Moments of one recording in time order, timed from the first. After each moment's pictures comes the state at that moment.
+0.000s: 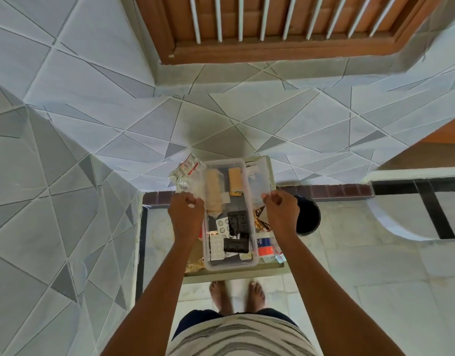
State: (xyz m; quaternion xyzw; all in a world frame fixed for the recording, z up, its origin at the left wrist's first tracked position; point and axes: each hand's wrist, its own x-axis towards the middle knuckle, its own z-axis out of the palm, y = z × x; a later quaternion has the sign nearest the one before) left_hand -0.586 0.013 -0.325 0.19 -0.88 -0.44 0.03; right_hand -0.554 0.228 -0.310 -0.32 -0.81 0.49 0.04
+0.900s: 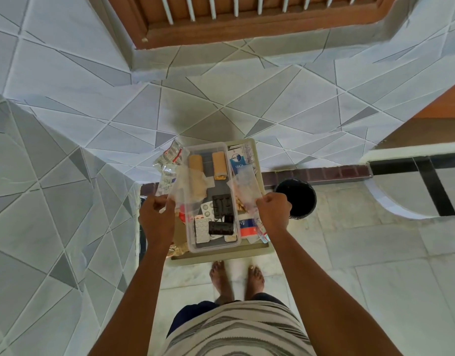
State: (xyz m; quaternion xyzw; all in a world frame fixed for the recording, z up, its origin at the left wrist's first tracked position) left_hand -0.535 0.009 -0.306 0.24 -0.86 -0.45 0.09; right_hand -0.514 0.258 -0.357 -0.39 -0.79 0.47 -0.03
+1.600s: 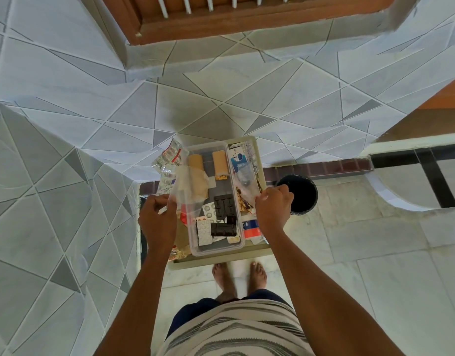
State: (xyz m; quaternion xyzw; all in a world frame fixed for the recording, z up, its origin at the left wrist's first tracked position) left_hand -0.541 0.006 -0.306 0.21 -0.86 -0.45 0.08; right_hand -0.530 0.242 -0.370 -0.36 -0.89 0.27 0.02
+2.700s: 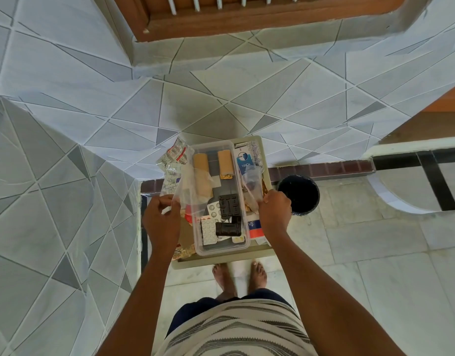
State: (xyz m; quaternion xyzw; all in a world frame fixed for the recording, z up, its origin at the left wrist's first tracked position) left_hand -0.539 -0.002 -0.314 0.21 -0.86 -0.45 0.08; right_hand -0.528 0.238 -0.375 -0.33 -0.91 0.26 -0.05
